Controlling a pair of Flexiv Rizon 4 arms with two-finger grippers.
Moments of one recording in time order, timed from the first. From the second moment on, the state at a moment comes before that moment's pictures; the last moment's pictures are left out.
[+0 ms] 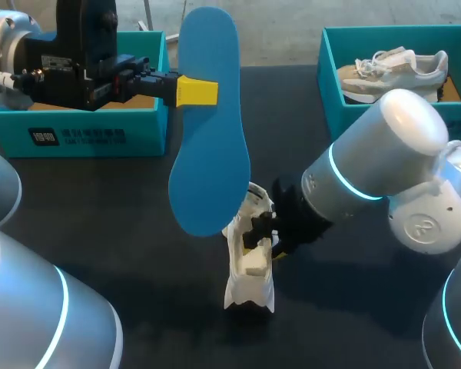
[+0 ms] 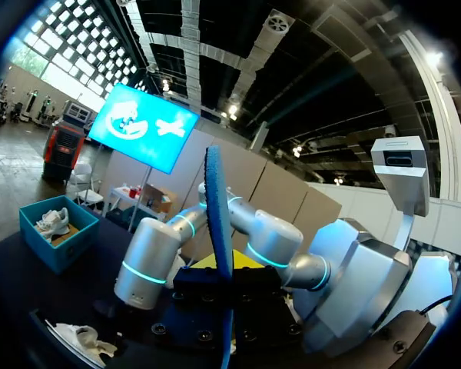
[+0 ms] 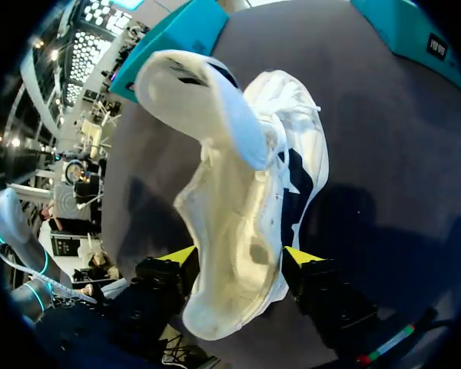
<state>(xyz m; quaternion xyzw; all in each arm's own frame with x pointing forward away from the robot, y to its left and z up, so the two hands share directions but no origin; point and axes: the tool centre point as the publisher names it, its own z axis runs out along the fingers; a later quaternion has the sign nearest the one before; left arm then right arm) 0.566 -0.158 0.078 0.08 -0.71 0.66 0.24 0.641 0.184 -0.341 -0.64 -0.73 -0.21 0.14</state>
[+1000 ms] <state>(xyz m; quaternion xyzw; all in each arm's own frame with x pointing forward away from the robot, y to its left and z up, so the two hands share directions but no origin) 0.566 -0.158 0.078 0.08 -0.71 0.66 0.24 0.659 0.151 -0.249 -0.64 -0.65 -0.35 0.23</state>
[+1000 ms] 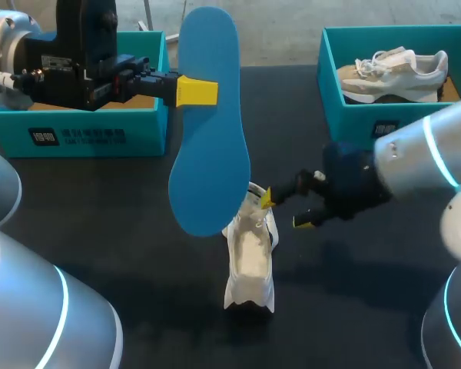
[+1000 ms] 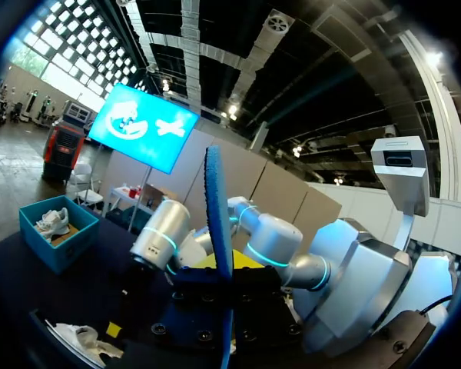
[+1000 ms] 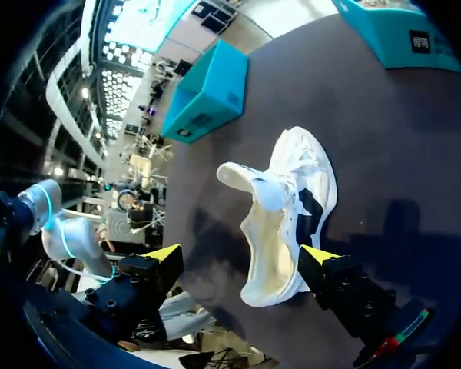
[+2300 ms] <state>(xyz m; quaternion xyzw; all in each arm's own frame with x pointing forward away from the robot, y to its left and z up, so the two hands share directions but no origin) 0.566 -0.158 0.078 0.08 -0.71 0.66 0.24 0.661 0.125 -0.199 -0.54 -0.55 -0.47 0.42</state>
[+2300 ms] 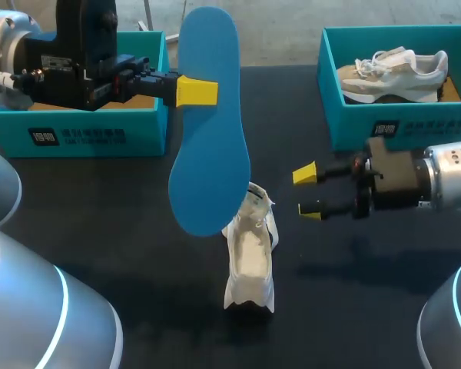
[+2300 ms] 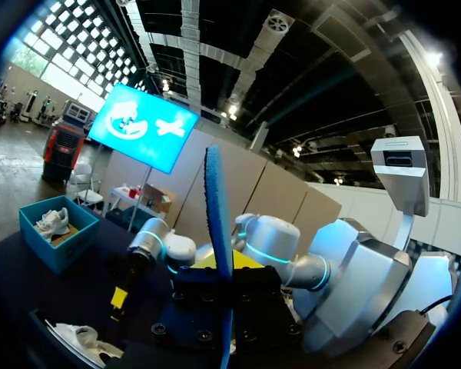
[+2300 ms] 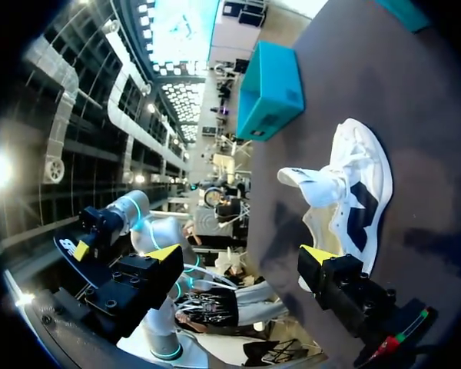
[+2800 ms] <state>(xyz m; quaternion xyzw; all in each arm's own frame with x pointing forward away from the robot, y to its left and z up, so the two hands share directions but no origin) 0.571 -0.156 0.079 0.05 -0.71 0.67 0.20 0.670 0.122 -0.188 -0.54 -0.56 -0.46 0.42</state>
